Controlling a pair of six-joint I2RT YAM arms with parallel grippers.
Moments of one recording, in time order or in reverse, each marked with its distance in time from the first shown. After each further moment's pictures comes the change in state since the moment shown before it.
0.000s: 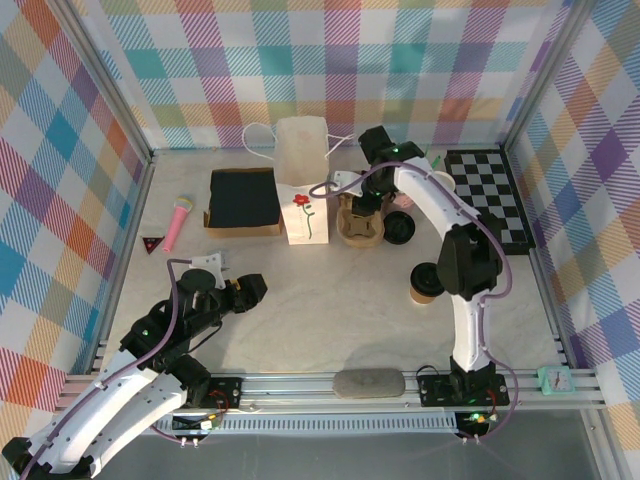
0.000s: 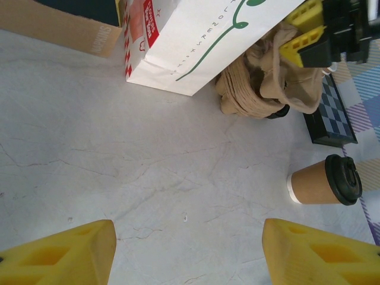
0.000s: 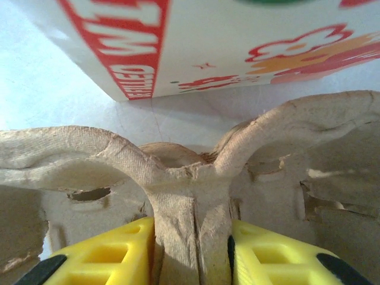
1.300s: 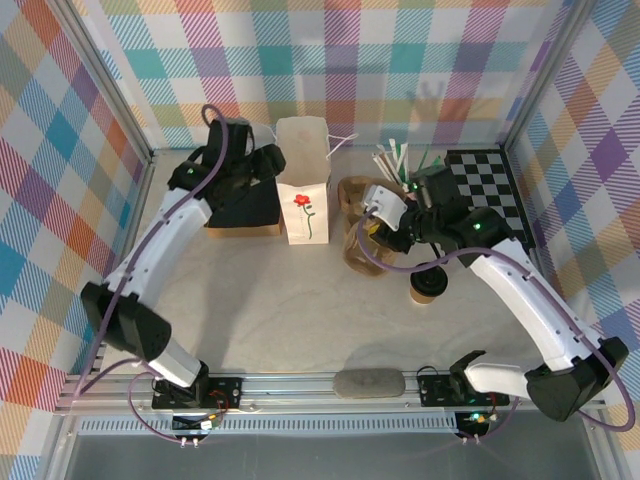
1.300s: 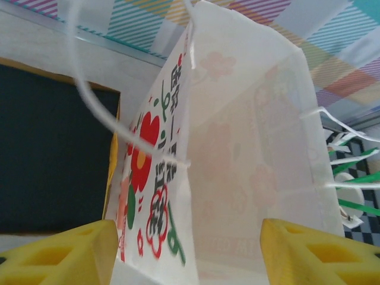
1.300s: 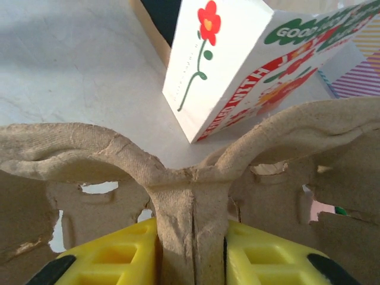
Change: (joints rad) left arm 0.253 1.083 1.128 -0.150 0.018 0.141; right arm 0.121 -0.847 -0.602 0.185 -0.032 0.468
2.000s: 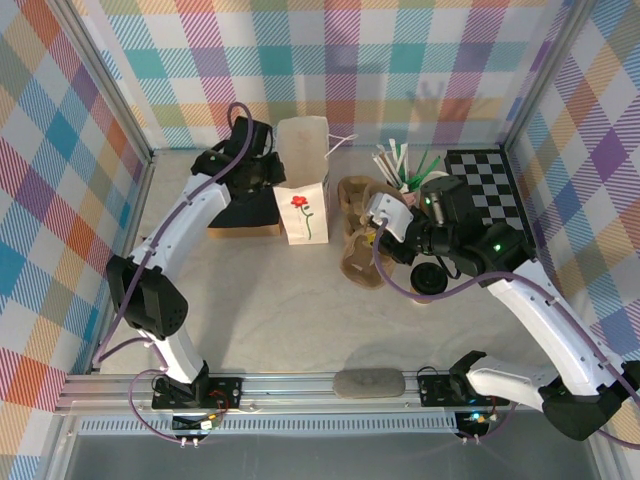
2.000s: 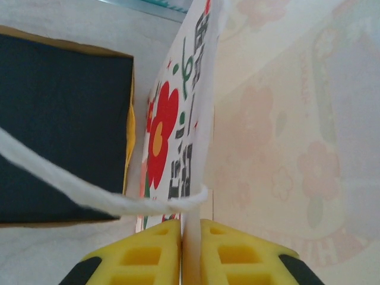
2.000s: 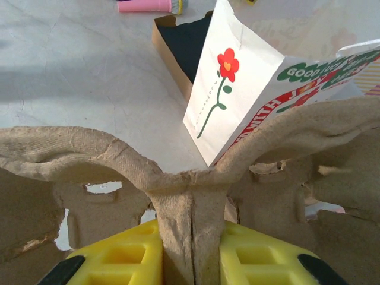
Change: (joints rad) left arm -0.032 0.114 0.059 -0.106 -0.025 0.058; right arm 0.069 -0.110 -0.008 -0.004 -0.014 0.055
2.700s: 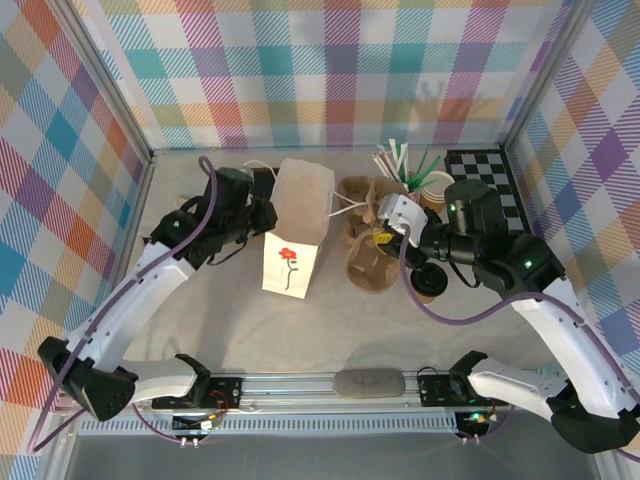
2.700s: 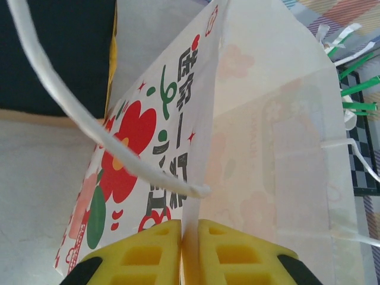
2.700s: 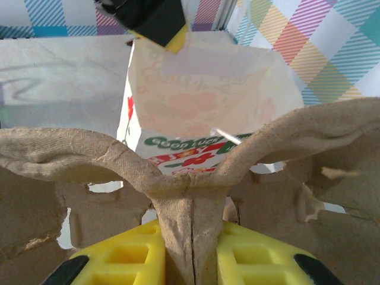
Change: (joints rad) left arm -0.172 -0.505 -0.421 0.009 -0.042 -0.192; right arm 0.019 -0.088 0.066 -0.026 -0.054 0.013
